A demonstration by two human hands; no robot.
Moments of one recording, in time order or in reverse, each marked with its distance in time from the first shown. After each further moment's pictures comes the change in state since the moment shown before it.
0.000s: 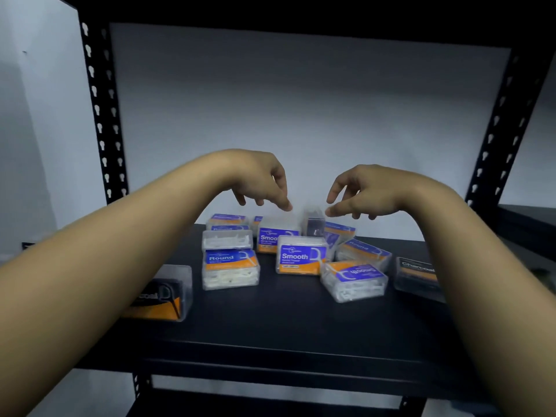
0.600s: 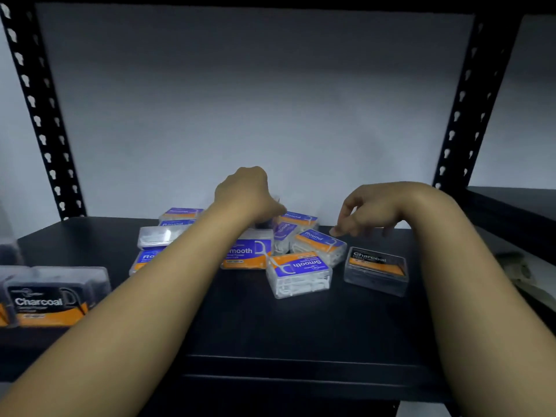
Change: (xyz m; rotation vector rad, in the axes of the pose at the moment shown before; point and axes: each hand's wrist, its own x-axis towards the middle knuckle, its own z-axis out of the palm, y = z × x) left_hand 0.065 0.061 0.094 0.082 0.411 -0.201; right_hand -0.023 0.100 0.002 0.035 -0.205 0.253
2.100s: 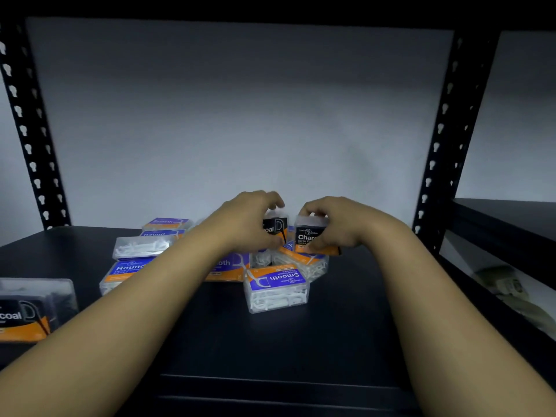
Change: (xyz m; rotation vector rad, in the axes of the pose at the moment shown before) left_hand -0.016 0.008 0.015 -0.023 -0.076 0.353; right_hand 0.024 0.006 0.022 0.009 0.220 -0.283
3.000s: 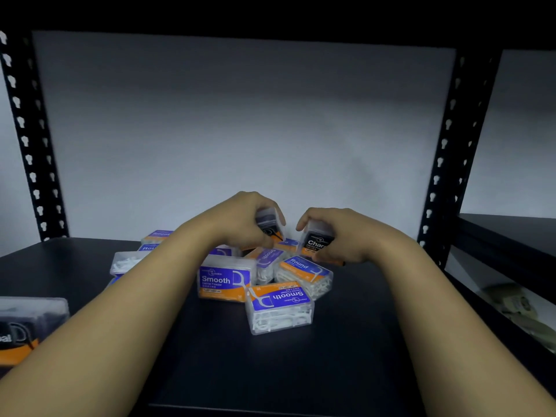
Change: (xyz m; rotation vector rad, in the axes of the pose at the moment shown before) left_hand 0.029 -0.026 -0.015 -0.224 -0.092 0.041; right_hand 0.001 0.002 -0.002 0.057 0.030 -0.033
